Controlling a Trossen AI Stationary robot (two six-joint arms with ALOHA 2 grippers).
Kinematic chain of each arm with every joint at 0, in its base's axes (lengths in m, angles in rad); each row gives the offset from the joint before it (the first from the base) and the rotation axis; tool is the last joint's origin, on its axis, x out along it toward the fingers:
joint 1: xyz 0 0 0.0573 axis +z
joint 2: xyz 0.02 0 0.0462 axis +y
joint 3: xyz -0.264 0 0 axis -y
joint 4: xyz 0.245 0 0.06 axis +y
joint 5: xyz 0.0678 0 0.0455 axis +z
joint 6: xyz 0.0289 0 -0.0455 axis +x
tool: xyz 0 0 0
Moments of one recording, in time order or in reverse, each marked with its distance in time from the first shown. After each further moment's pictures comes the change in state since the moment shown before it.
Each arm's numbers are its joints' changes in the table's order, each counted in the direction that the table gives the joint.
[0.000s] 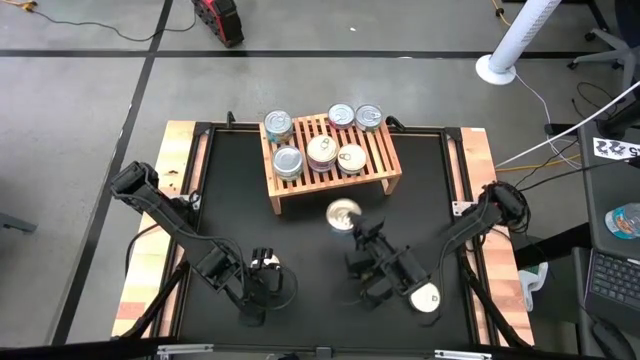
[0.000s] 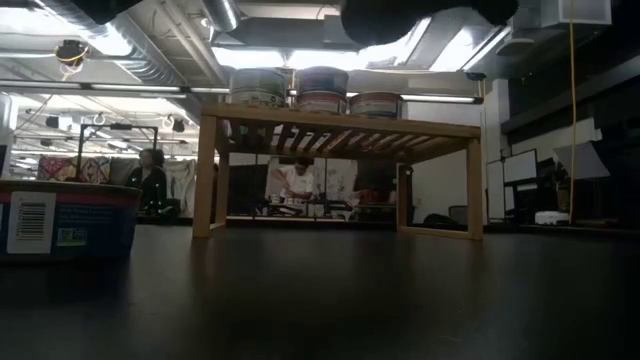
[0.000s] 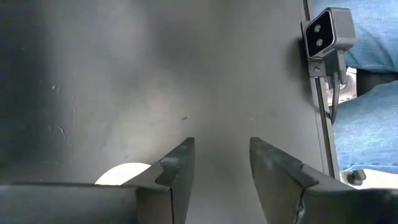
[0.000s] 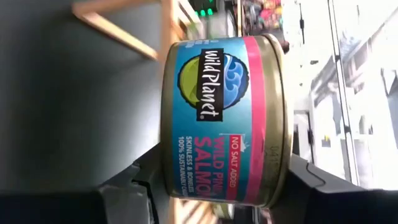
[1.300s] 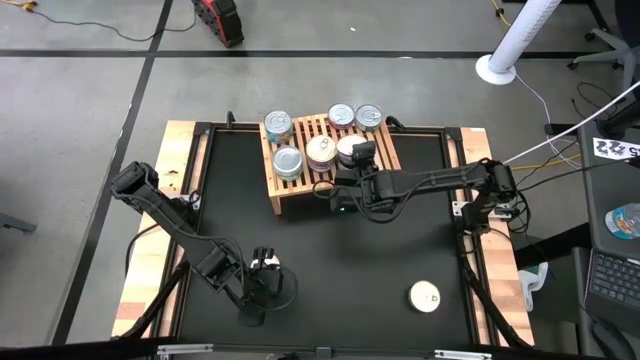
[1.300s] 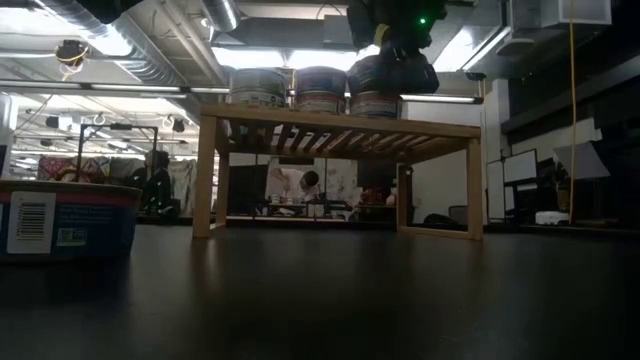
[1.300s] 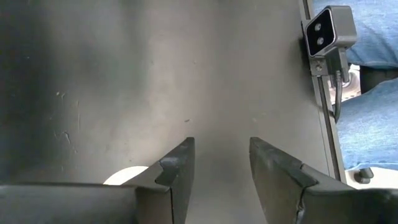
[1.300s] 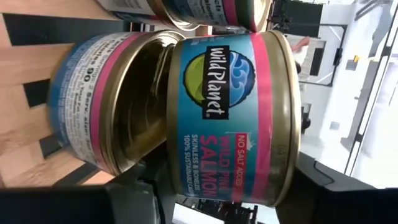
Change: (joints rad) left arm 0.000 0.000 0.000 -0.002 0.010 0.033; right arm -0.484 -0.039 0.000 0.000 0.111 -0.276
